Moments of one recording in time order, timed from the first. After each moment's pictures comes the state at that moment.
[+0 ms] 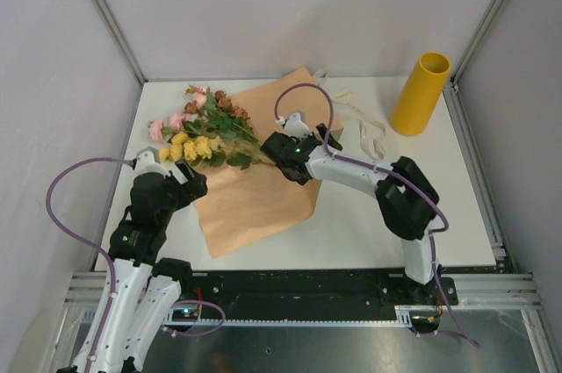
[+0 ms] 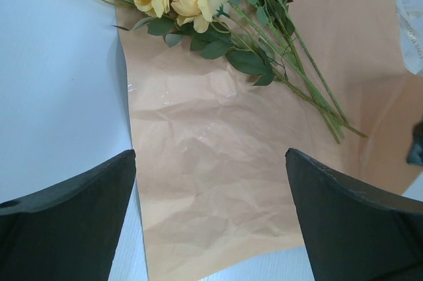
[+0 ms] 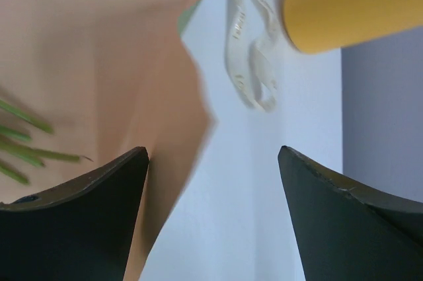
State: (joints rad) left arm -0.15 0.51 0.64 -0.63 -0.15 -0.54; right arm 0.91 2.01 1.56 -0.71 1.05 0.31
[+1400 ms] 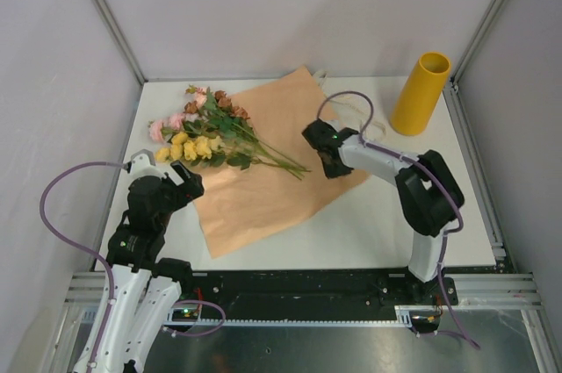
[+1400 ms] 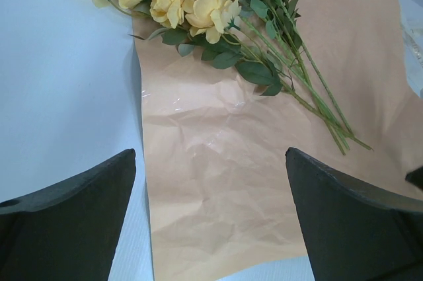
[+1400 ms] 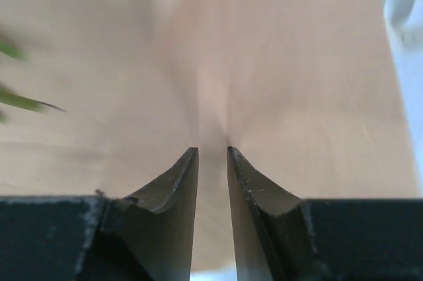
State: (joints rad) left arm -0.15 0.47 0.64 -0.64 -0.21 -0.54; right arm 0.69 1.91 1.42 -0.74 0.44 0.40
